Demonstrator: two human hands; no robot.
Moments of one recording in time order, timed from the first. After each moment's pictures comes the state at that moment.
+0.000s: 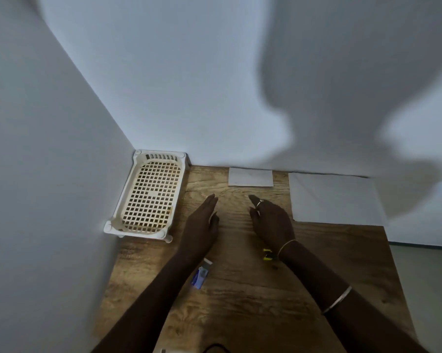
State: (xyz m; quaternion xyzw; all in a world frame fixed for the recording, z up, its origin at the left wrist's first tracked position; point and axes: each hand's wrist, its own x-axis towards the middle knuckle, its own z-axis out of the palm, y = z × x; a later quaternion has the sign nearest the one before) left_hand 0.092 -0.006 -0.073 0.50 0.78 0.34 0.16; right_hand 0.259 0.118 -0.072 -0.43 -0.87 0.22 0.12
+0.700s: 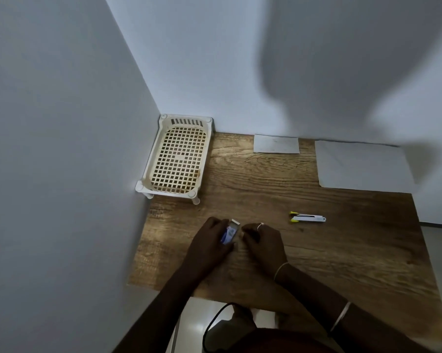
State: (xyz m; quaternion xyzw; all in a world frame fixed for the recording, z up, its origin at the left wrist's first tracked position) left_hand 0.099 -0.142 -0.110 0.51 0.79 0.20 0.27; right_hand 0.254 -0.043 -0.114 -0.47 -0.77 0.41 0.12
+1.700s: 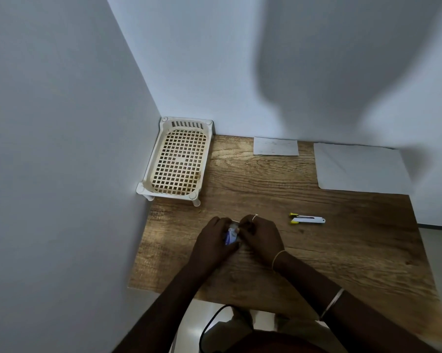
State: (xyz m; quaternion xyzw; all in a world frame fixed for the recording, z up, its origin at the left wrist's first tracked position) left_hand 0.102 -0.131 -0.113 0.49 0.79 0.25 0.27; right_hand 0.237 -0.024 -0.116 -0.46 -0.78 0.41 0.08
